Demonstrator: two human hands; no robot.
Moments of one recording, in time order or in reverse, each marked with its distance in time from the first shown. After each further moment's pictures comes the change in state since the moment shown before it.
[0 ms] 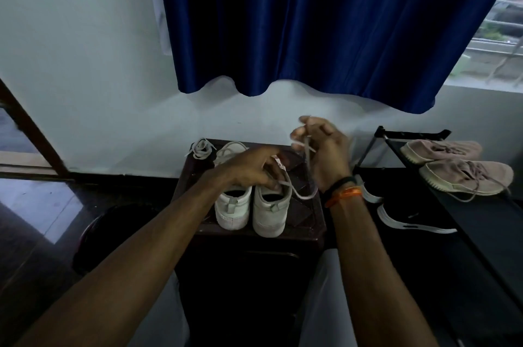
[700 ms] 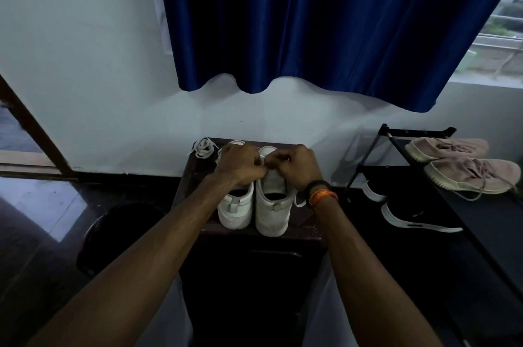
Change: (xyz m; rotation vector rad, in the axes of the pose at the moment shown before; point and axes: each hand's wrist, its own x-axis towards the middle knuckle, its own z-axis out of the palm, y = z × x) left_hand 0.002 -0.018 -0.002 0.546 0.414 -0.246; right_hand 0.010 0.056 0.007 -1.027 -0.269 -0.067
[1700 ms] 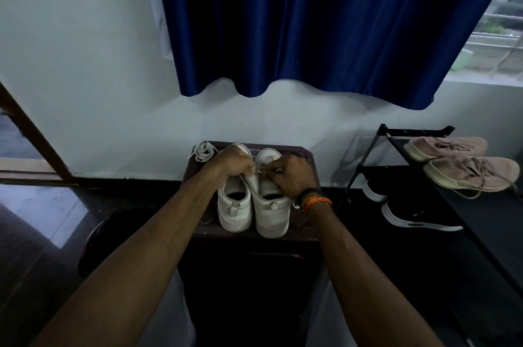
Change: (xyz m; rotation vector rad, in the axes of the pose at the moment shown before) left_hand 0.016 -0.021 0.000 -0.628 -0.141 -0.364; right_hand -0.002 0.007 0.017 -0.254 -0.016 -0.034
